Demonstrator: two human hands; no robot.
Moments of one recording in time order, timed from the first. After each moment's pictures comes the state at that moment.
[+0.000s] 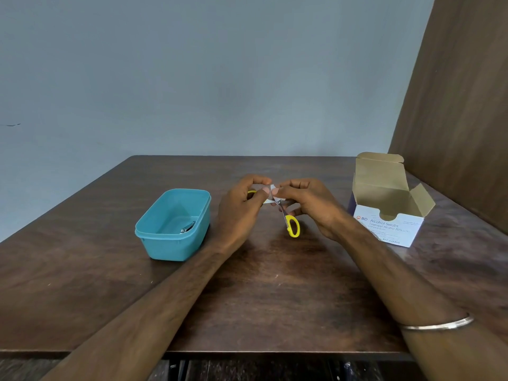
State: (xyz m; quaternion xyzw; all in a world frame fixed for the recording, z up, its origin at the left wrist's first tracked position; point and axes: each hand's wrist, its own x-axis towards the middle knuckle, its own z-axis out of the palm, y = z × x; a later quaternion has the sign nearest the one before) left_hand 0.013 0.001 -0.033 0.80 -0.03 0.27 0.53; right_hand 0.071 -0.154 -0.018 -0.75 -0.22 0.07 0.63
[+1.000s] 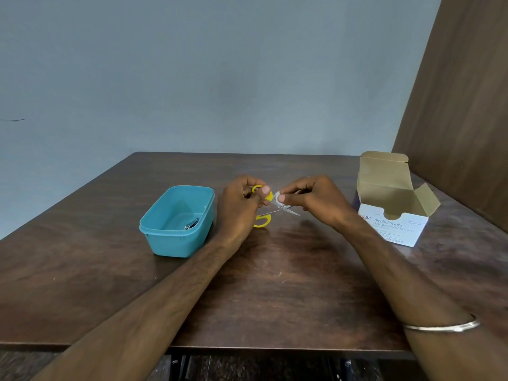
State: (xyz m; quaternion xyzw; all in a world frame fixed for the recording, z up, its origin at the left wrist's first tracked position) left_hand 0.021 0.004 -0.041 0.74 0.00 0.29 0.61; right_hand 0.080 -0.160 -0.020 -0.82 -0.25 -0.03 0.51
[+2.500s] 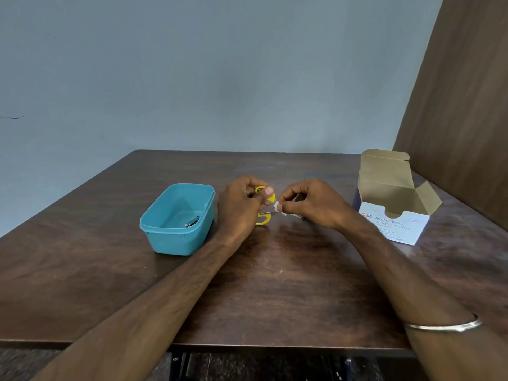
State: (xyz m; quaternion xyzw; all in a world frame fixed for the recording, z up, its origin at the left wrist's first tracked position) left_hand 0.027 0.008 -0.046 0.77 0.02 0.28 0.57; right_hand 0.079 -0.163 -0.022 -0.85 -0.32 -0.01 0.42
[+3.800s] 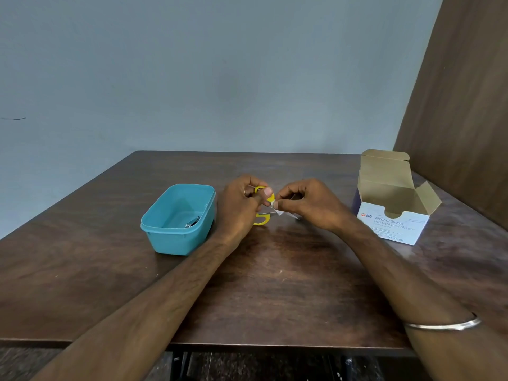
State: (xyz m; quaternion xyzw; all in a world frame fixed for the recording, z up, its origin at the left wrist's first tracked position) left_hand 0.023 0.008 -0.042 0.77 0.01 0.27 0.58; right_hand 0.077 -0.156 -0.027 -0.83 -0.32 -0.02 0.46
